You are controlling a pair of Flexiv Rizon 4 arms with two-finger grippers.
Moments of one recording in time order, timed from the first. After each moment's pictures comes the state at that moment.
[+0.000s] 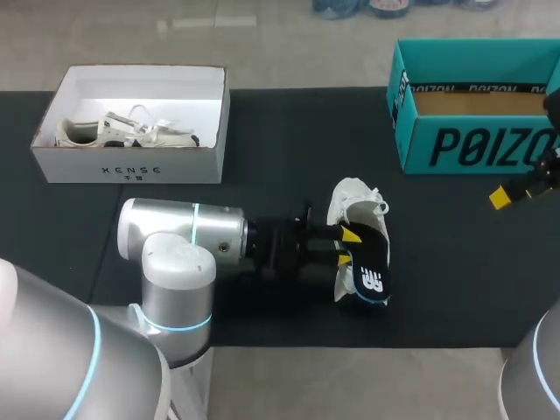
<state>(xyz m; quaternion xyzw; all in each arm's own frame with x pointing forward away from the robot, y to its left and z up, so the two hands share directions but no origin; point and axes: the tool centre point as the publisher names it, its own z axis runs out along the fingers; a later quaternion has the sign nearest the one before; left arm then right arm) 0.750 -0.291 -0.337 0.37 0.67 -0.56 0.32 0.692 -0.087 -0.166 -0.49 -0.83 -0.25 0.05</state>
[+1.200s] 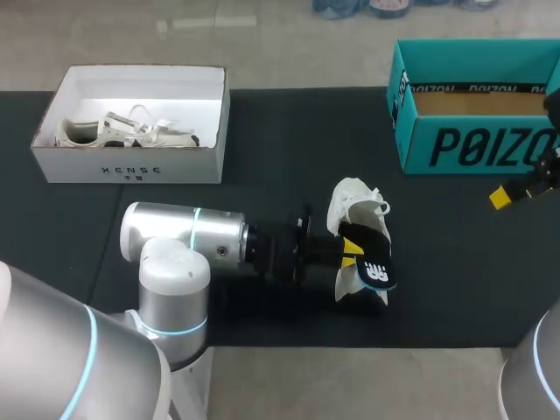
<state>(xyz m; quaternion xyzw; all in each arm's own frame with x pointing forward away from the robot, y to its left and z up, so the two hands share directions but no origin) 0.730 -0.296 -0.332 0.37 0.64 -0.60 0.30 0.692 -0.087 -0.165 -0.49 -0.83 -0.25 0.05</state>
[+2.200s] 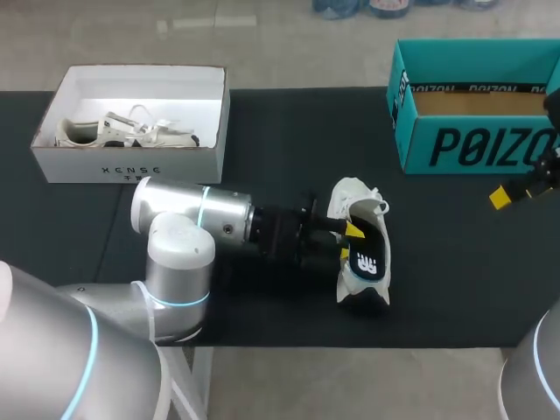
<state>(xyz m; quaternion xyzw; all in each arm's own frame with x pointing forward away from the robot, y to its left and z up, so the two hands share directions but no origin) 0.762 -0.302 -0.345 0.40 0.64 -0.59 0.28 0.692 -0.087 -0.165 -0.49 -0.83 -0.25 0.05</state>
